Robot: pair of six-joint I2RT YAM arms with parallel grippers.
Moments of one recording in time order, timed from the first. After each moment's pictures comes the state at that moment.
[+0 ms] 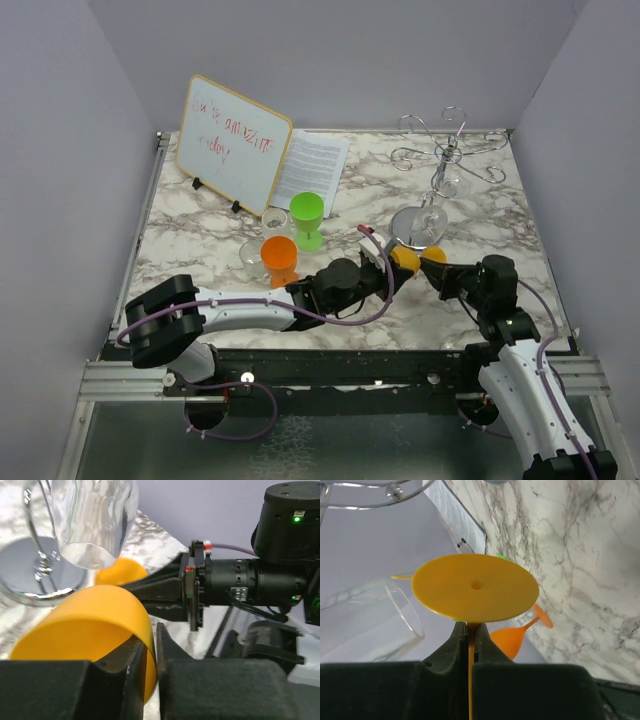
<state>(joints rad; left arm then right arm) -1.23 1.51 0.83 0.63 -0.18 -0.40 0.10 0.50 0.30 -0.34 -0.32 1.81</state>
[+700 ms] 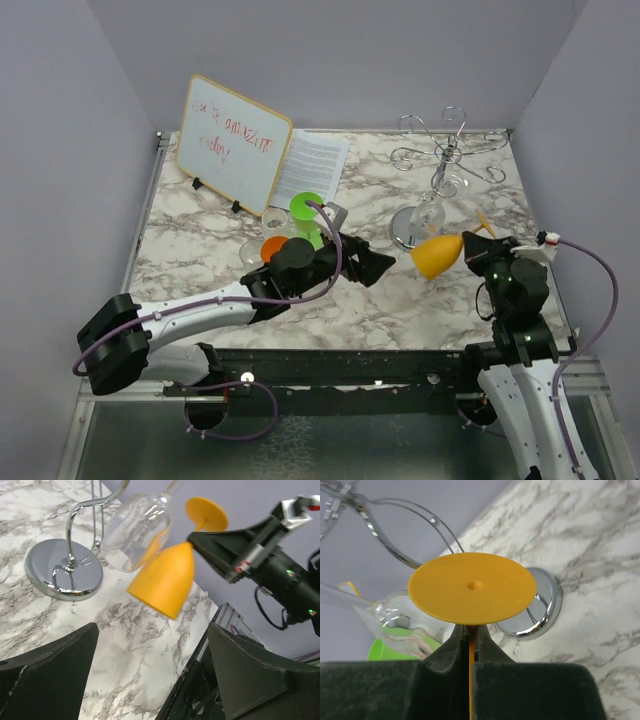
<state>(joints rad) -1.09 1.24 0.73 0.52 -0.08 -0.56 0.10 0.40 0.47 -0.26 0.17 0.83</state>
